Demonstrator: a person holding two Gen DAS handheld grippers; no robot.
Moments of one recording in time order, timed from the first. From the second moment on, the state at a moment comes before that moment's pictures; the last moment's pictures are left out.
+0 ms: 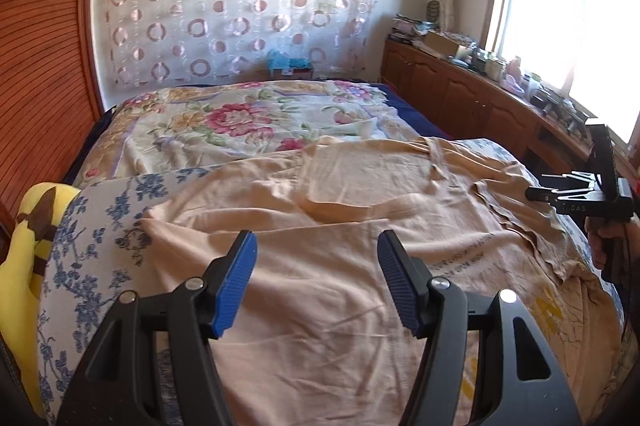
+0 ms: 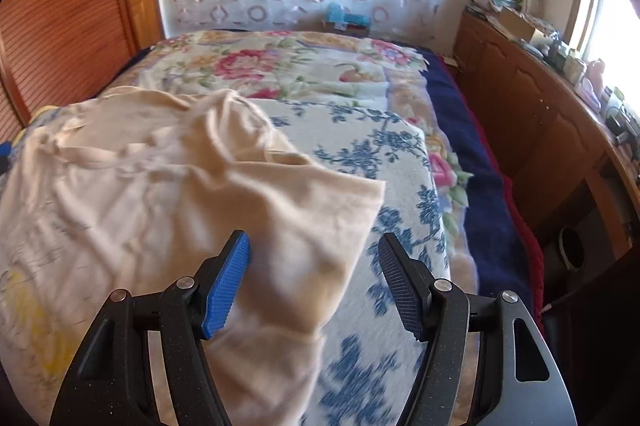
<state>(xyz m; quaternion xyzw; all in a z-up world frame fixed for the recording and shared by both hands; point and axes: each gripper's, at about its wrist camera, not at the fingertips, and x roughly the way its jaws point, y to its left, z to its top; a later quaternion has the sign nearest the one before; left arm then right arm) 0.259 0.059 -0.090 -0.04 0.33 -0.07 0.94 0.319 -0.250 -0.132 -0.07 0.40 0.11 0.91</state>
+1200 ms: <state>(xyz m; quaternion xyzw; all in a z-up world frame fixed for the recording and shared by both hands) 0.321 0.126 -0.133 -0.03 0.44 0.00 0.90 0.333 -0.260 -0.143 -0.05 0.42 0.12 0.90</state>
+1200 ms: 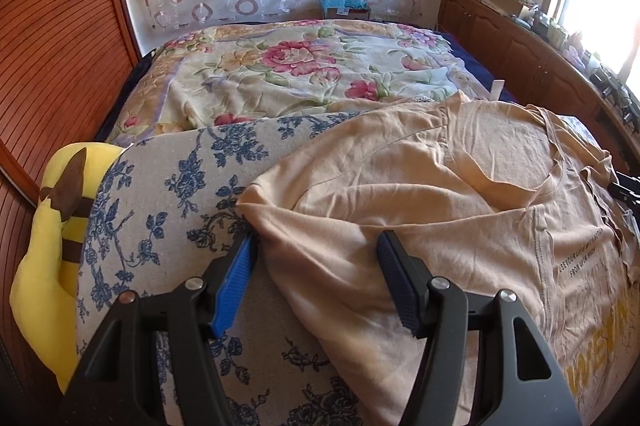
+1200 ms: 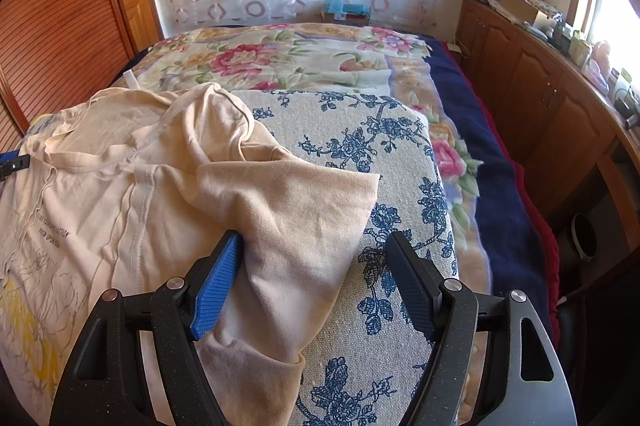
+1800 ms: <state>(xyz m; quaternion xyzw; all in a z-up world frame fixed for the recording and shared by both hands) 0.299 0.111 -0.099 -0.03 0.36 -0.06 0.93 0.333 -0.260 -0.143 -0.05 0.42 0.12 0.90</state>
